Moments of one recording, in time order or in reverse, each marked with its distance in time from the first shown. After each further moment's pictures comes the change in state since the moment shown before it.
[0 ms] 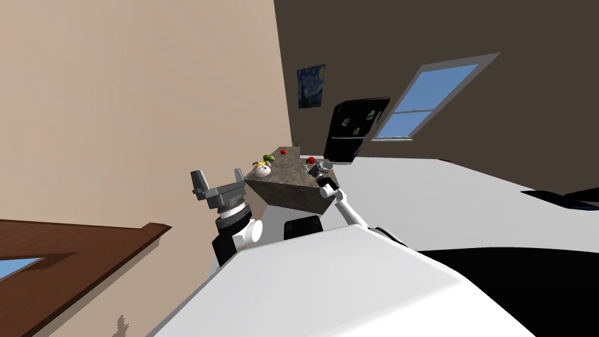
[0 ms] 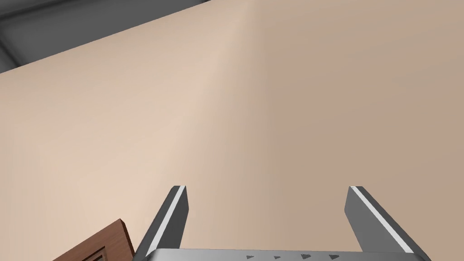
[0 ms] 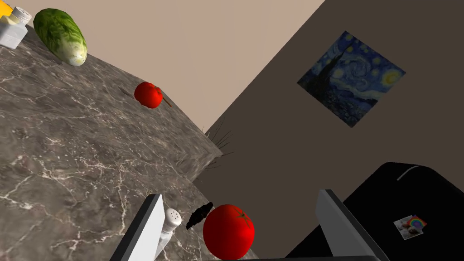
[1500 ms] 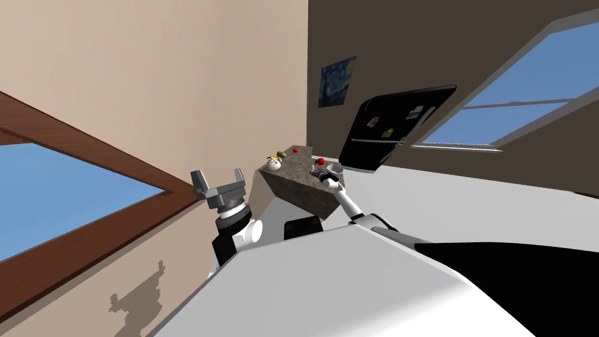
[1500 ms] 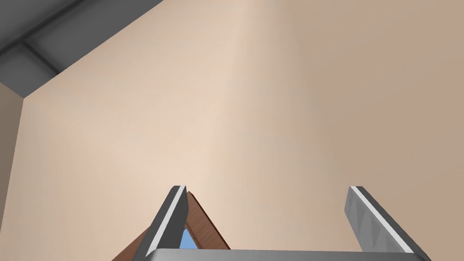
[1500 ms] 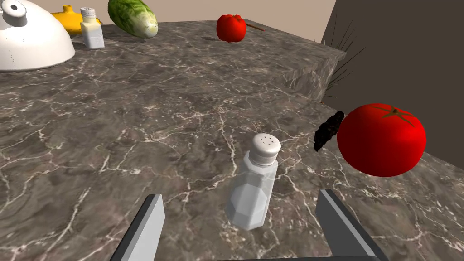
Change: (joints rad) left arm 0.000 0.000 0.000 0.000 0.000 0.000 0.000; right arm -0.184 -0.023 -0.147 0.355 -0.282 0.284 -0.346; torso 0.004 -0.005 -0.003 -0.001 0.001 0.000
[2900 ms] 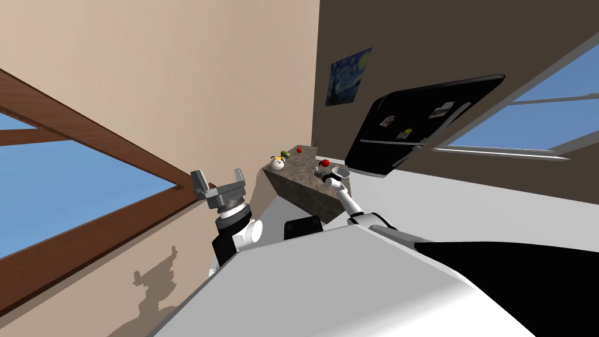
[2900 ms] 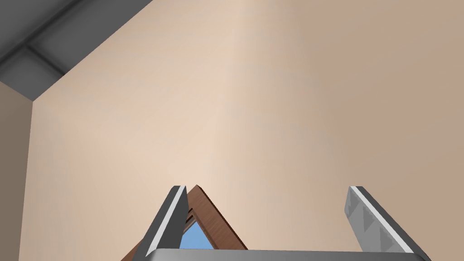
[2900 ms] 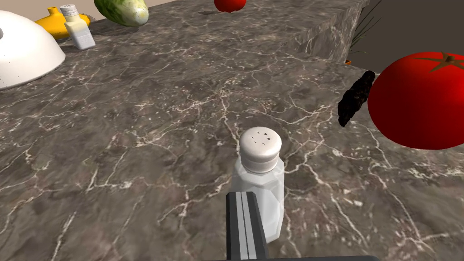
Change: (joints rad) left arm 0.000 0.000 0.000 0.000 0.000 0.000 0.000; right arm -0.025 0.005 -0.090 0.082 -0.053 0.083 -0.101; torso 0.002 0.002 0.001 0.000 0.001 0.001
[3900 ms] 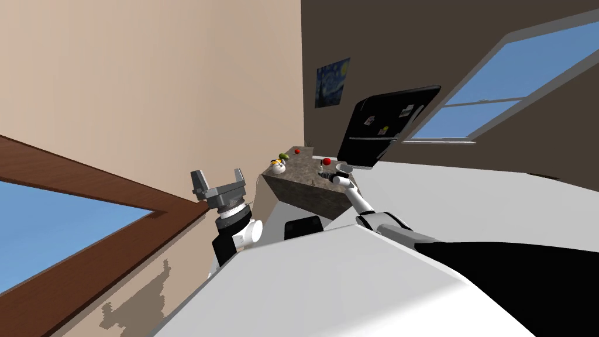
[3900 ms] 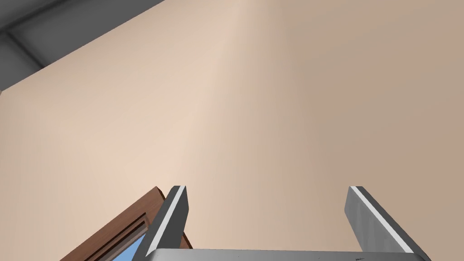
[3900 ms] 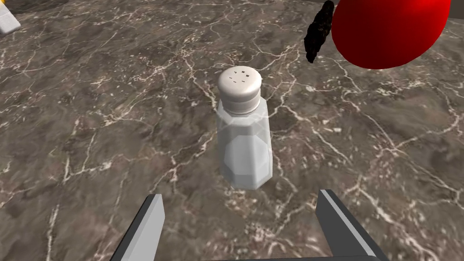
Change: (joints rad) left arm 0.000 0.000 0.000 0.000 0.000 0.000 0.000; right arm 0.016 -0.138 -0.044 0.003 0.008 0.182 -0.161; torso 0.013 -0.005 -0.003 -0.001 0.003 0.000
